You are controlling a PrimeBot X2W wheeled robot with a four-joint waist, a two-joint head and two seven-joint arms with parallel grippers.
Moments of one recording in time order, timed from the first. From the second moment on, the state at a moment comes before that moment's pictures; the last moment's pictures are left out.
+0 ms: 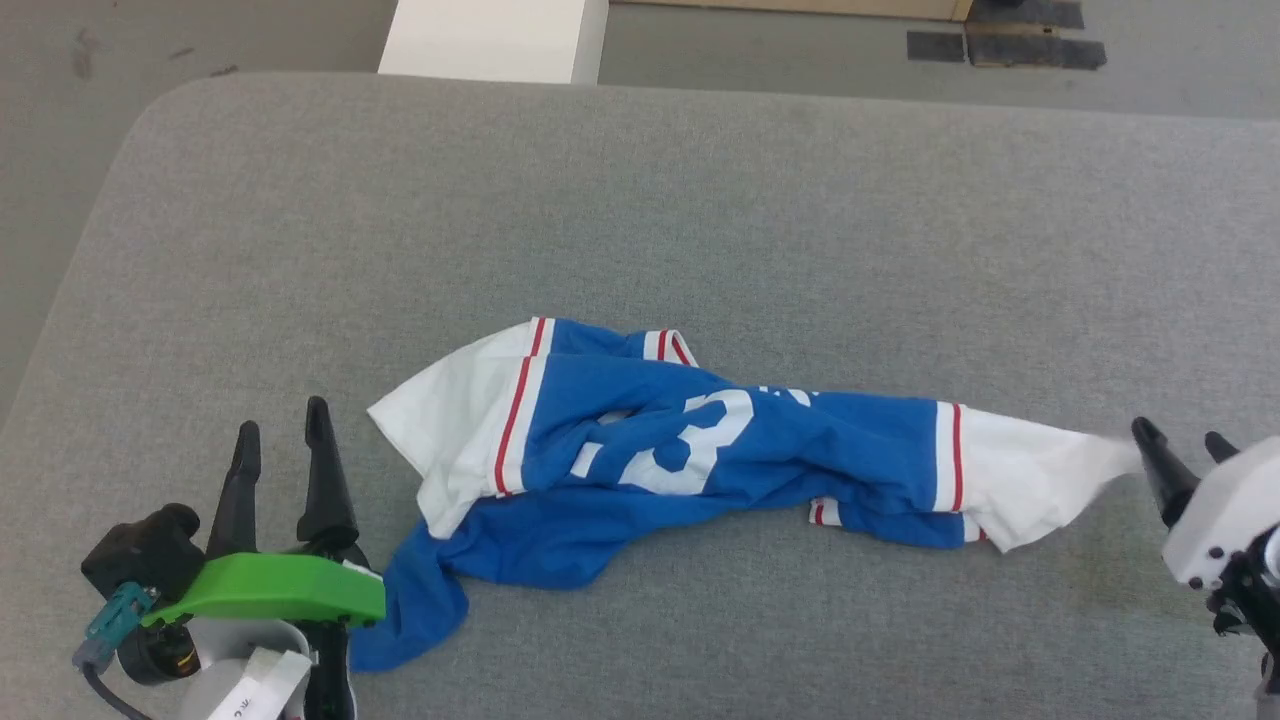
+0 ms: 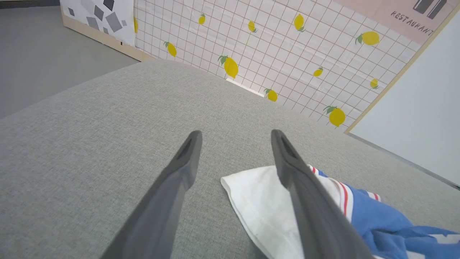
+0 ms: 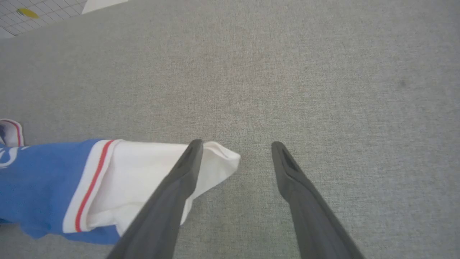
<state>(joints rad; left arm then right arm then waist) -0.08 0.12 0.01 0.08 -0.52 0.00 -0.23 -0.16 -0.12 -0.34 0.00 0.27 0.13 0.66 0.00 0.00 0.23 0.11</state>
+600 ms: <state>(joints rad) -0.11 0.17 -0.02 0.10 -0.52 0.06 -0.04 -0.02 -0.05 -0.40 -0.08 0.33 0.13 0.53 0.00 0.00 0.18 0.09</state>
